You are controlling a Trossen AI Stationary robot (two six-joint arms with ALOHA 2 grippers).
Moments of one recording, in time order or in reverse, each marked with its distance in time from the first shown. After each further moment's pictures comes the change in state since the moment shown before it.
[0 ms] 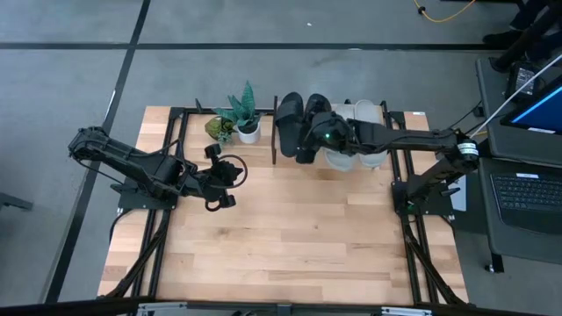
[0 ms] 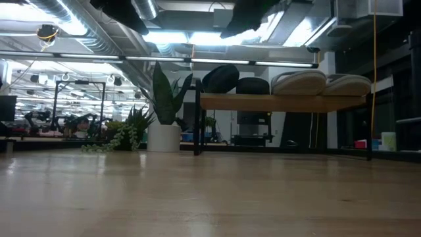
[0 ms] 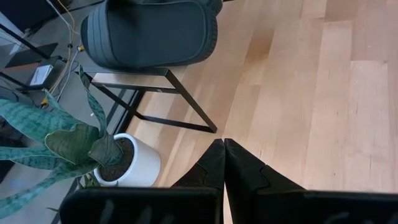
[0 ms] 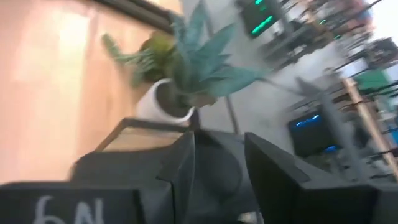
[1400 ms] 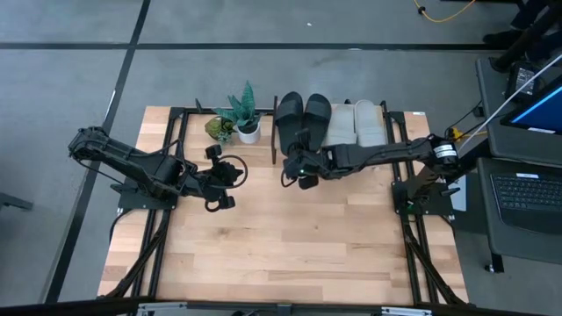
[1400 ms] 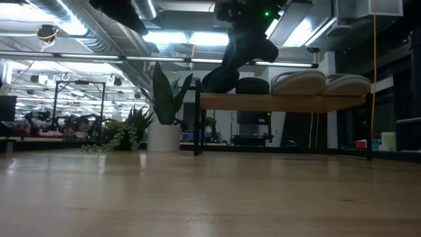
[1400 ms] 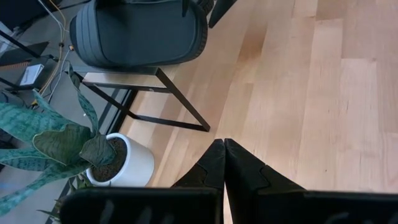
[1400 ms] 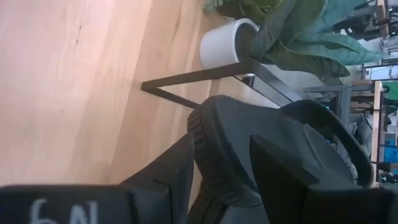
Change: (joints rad) left arm 0.000 0.000 0.000 0.000 0.030 0.000; right arm 0.157 0.188 0.067 -0.314 0.144 -0.031
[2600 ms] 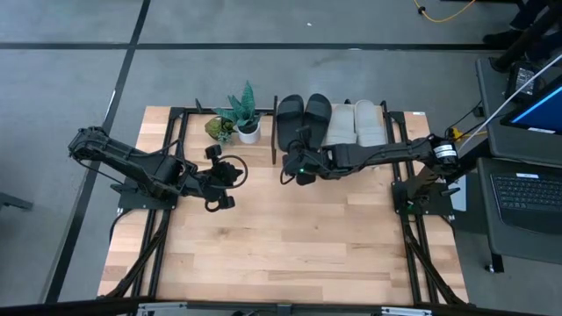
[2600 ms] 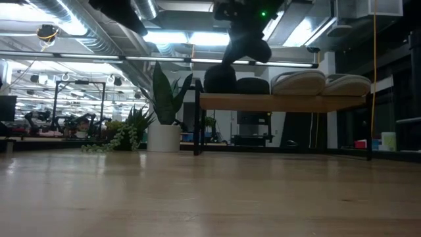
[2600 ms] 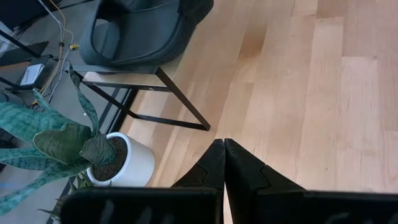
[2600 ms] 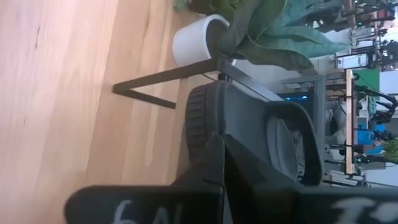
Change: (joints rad) left arm 0.000 0.000 0.000 -0.004 0.000 0.000; right arm -0.001 -0.001 0.000 0.043 0.090 0.004
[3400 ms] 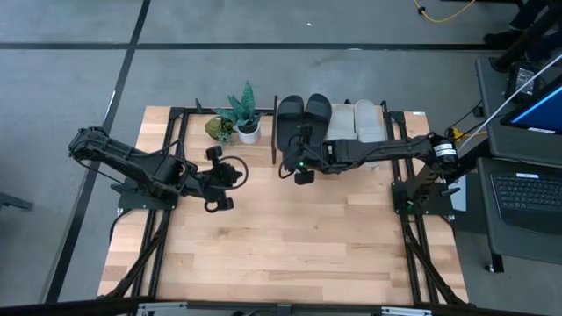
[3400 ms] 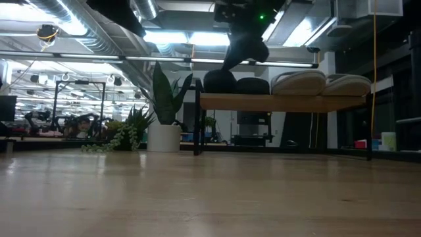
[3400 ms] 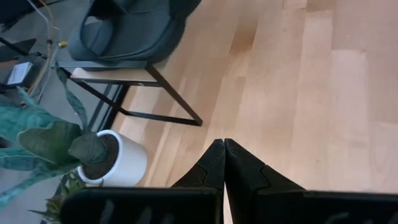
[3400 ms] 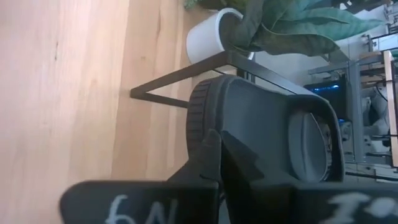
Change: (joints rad) left arm -0.001 0.000 0.000 -0.015 0.036 0.000; right arm -0.043 -0.001 0.000 -0.014 -0.117 0.109
